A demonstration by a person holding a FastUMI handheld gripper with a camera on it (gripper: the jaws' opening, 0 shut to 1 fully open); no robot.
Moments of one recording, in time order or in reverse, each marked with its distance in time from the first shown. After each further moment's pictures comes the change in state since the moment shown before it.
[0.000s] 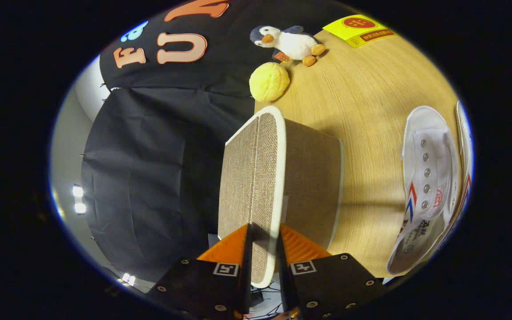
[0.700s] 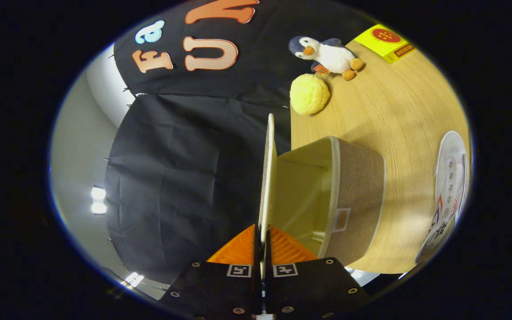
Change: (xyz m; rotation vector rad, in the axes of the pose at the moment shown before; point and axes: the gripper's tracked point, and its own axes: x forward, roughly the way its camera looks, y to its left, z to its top) arm -0.017 0.090 0.036 -0.050 -0.090 0.138
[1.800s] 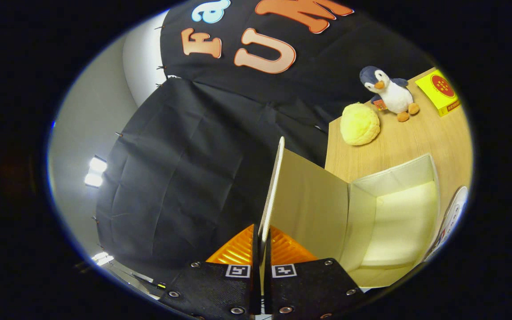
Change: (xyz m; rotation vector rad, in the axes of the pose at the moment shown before) arm 0.056 0.116 0.009 -0.201 -0.030 0.006
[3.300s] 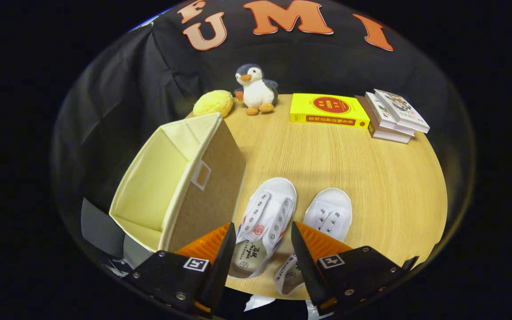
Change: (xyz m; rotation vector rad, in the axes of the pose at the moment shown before) arm -0.197 -0.332 -0.058 -0.381 0.048 -0.874
